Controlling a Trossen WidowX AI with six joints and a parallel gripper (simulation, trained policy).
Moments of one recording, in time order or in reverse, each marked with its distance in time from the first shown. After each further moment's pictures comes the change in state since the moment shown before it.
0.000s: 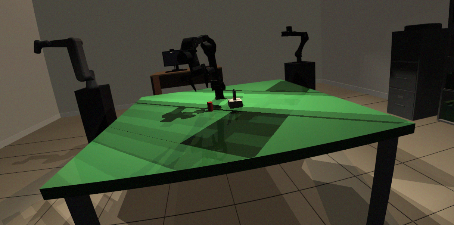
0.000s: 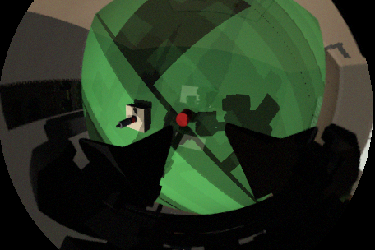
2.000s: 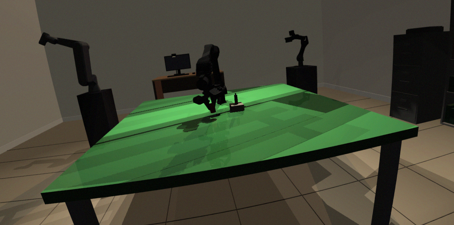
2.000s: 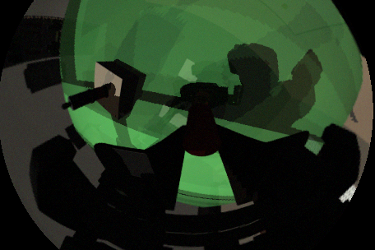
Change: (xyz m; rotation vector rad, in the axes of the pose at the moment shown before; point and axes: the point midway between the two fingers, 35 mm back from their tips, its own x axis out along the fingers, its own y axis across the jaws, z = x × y) arm 0.101 0.029 -0.018 -0.375 0.265 -0.001
